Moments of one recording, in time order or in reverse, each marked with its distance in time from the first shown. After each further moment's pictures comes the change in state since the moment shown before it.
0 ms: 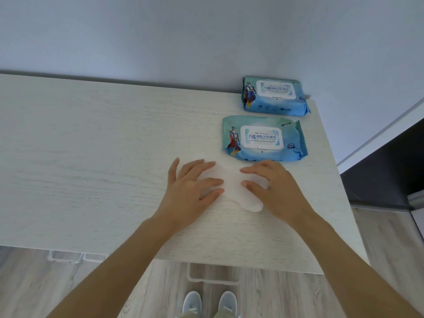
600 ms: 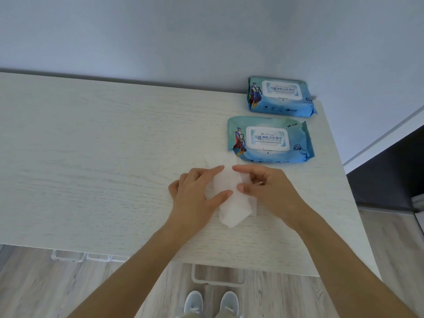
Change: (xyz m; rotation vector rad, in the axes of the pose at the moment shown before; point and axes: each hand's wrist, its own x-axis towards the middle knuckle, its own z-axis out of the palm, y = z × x) left_hand -0.003 0.016 0.000 -0.184 -0.017 -0.347; right_hand 0.008 -0.016 0.010 0.567 -0.150 0.205
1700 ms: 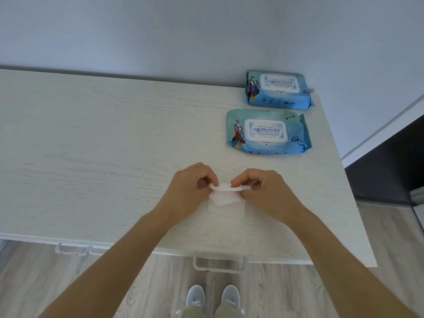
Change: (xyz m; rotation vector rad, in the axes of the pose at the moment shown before) left_hand -0.001 -0.013 -0.017 -0.247 -0.074 0.246; right_hand -0.019 0.005 0.007 -0.251 -0.029 -0.094
